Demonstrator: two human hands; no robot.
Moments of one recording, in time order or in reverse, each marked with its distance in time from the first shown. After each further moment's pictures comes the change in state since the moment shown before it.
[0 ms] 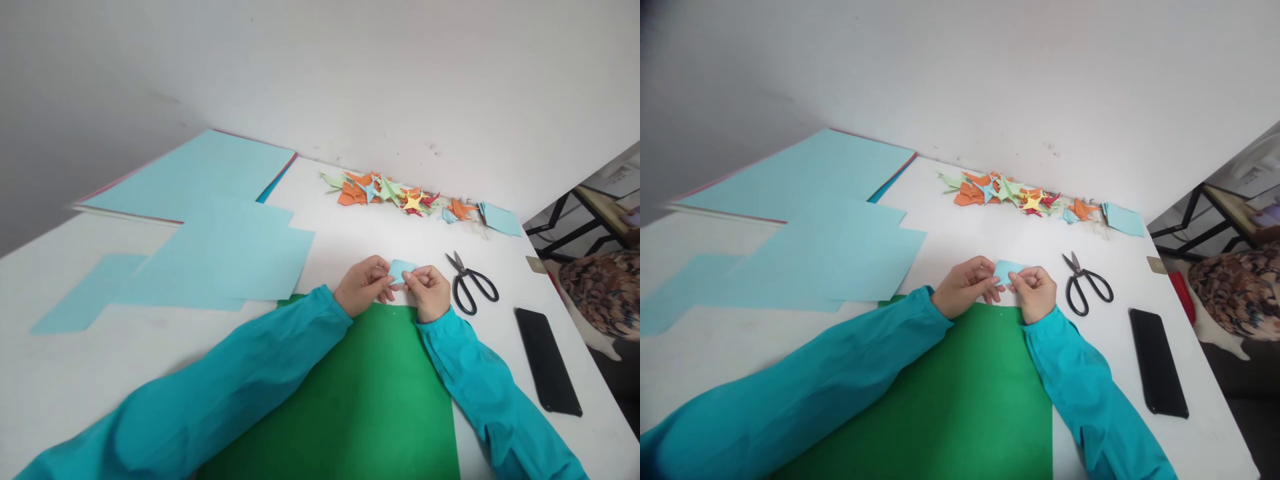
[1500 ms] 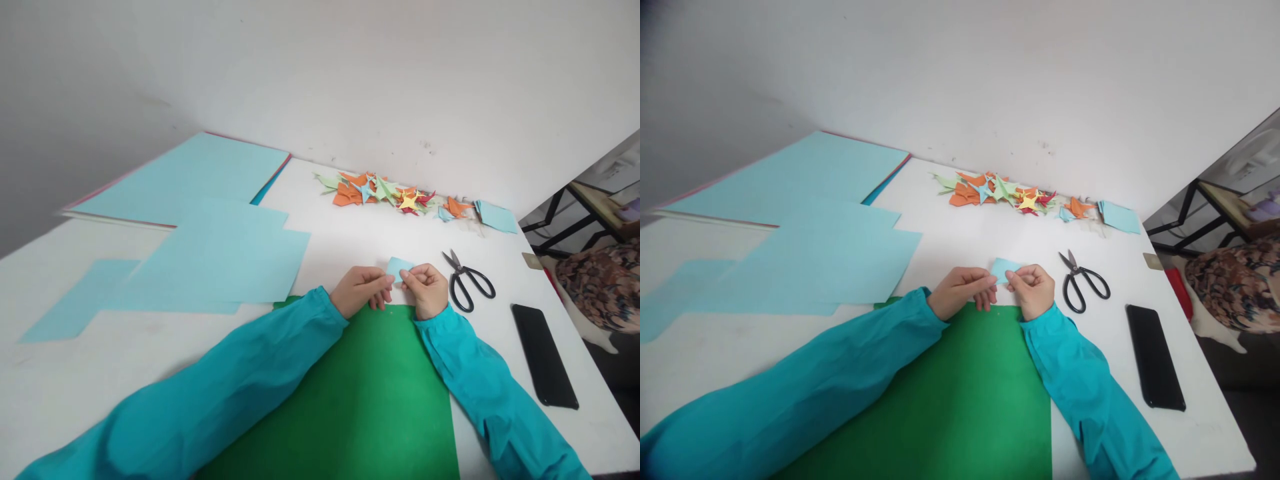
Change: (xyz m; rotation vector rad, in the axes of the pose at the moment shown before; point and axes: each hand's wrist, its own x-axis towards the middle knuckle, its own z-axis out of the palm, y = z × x) left_hand -0.003 0.011 0.000 0.115 -0.084 -0.104; right_hand 0.002 0.000 -0.002 0.052 -0.011 -0.020
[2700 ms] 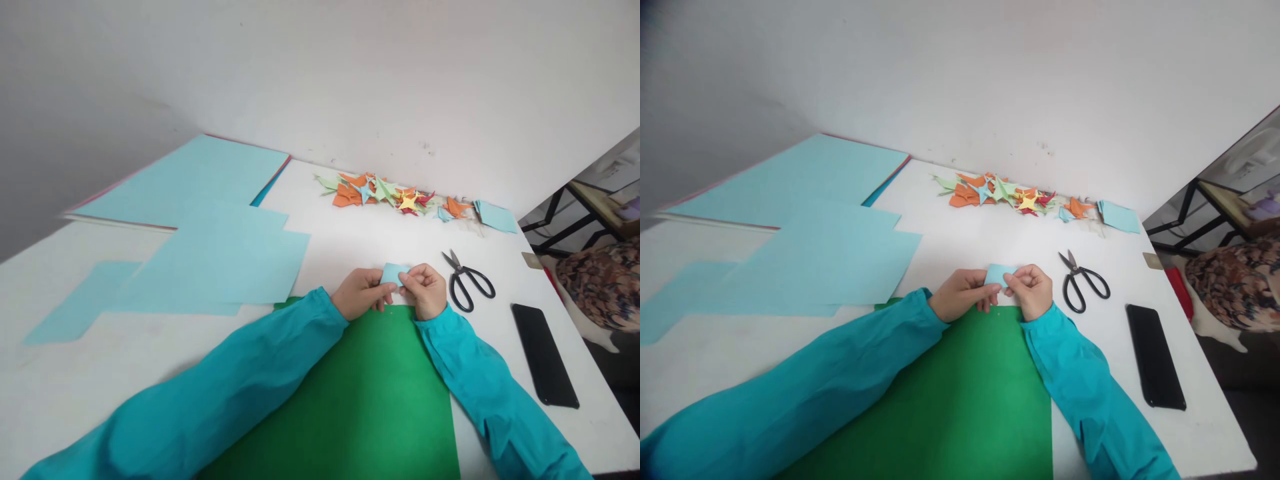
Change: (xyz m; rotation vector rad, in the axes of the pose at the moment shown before) left_hand 0.001 -0.003 0.000 0.141 -0.051 0.049; right_hand 0.000 0.001 -0.002 0.072 -0.138 0.007
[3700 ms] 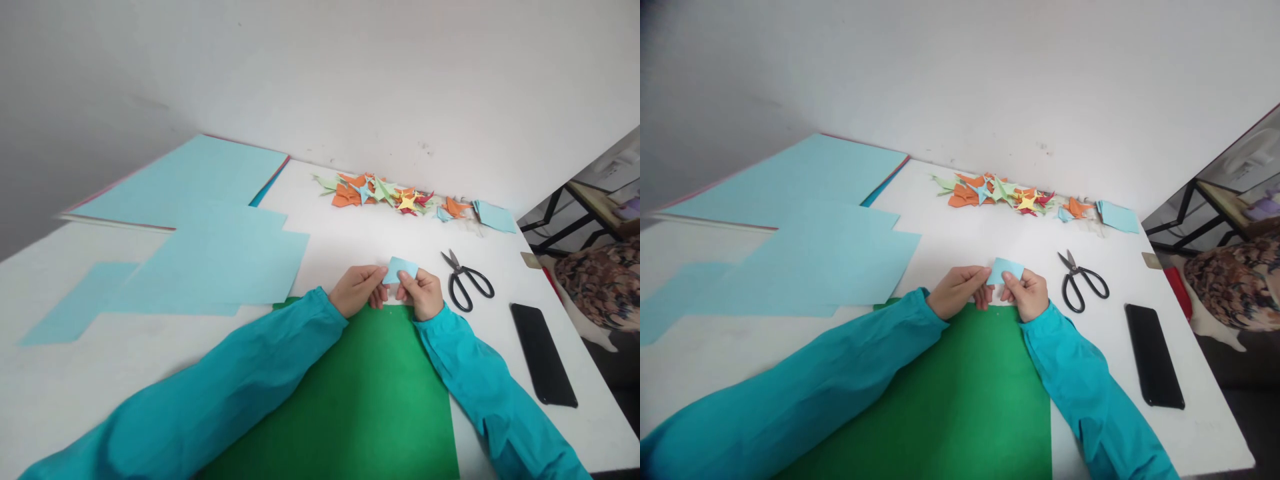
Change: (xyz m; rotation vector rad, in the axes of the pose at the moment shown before) left_hand 0.001 0.002 0.000 -0.077 0.075 -0.058; right_hand -0.004 -0.010 0.002 -0.233 -0.100 0.043
